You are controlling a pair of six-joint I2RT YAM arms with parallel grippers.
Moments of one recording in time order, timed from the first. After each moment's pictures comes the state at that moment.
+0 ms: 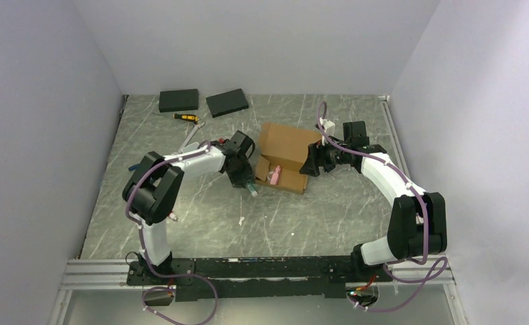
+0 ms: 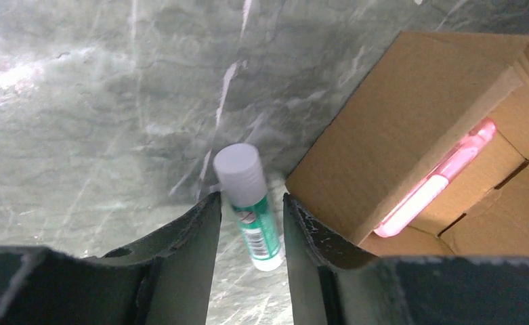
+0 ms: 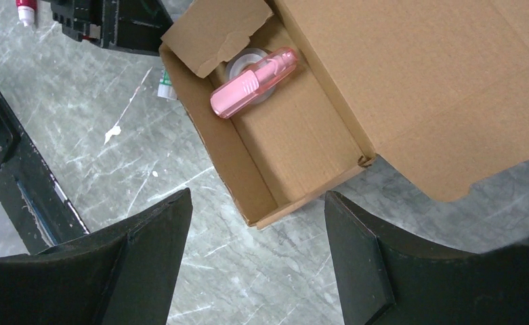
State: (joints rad) left arm -0.63 1.85 1.19 -0.48 -0.01 -1.01; right arm 0.13 1.43 0.95 -0.41 -0.72 -0.17
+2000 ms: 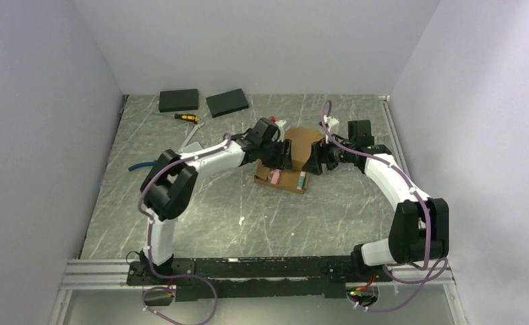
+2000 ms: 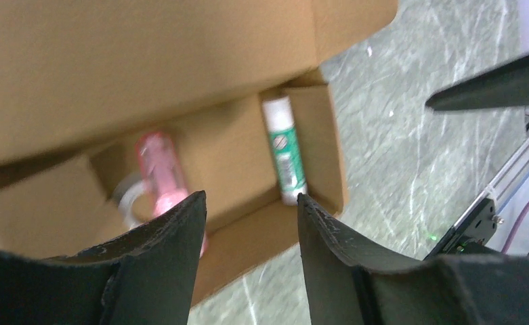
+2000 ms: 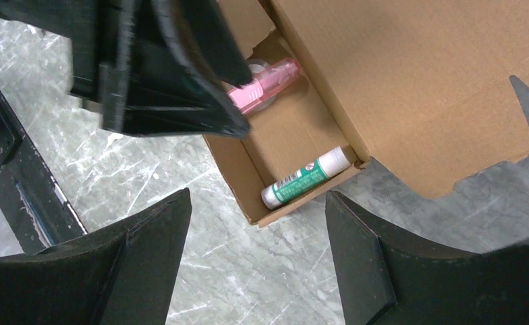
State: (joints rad) left arm -0.74 2.03 1.52 -0.25 0.30 -0.50; right arm 0.11 1.39 0.95 -0.42 -0.74 -0.19
